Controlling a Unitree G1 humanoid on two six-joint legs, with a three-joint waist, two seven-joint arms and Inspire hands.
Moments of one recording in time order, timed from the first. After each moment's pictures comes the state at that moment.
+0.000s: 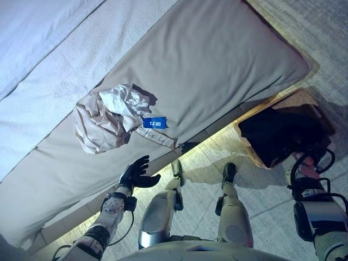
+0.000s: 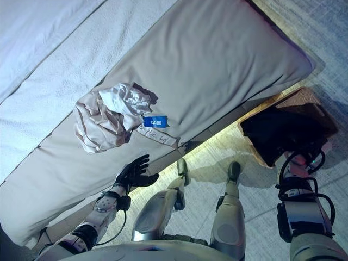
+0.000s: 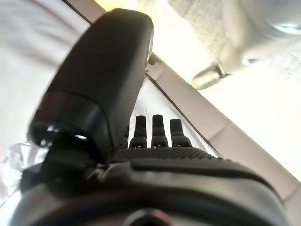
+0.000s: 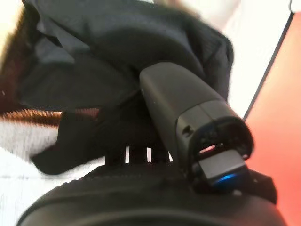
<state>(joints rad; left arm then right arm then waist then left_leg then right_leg) -0.12 0.31 -0.40 0.88 -0.36 -0.33 0.01 -0.53 -0.57 -0.05 1.06 0.65 -0.16 -0.53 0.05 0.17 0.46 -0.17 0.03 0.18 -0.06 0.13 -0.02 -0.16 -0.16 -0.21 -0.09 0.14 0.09</state>
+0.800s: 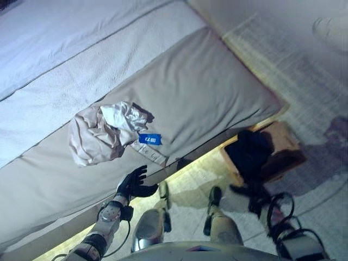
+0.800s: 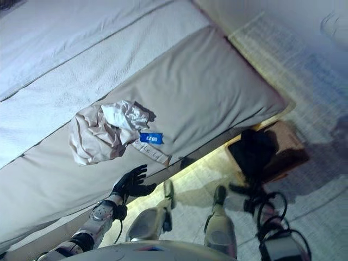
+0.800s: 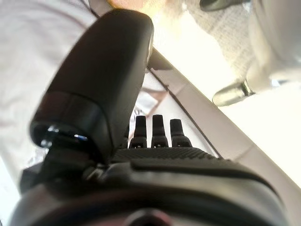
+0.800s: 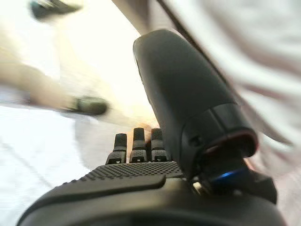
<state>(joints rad) -0.06 0.30 -0.38 0.99 -0.29 -0.33 -0.03 -0.13 -0.27 0.14 1.23 0.50 -0.09 -0.01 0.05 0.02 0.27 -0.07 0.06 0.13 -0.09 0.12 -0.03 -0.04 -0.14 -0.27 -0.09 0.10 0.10</state>
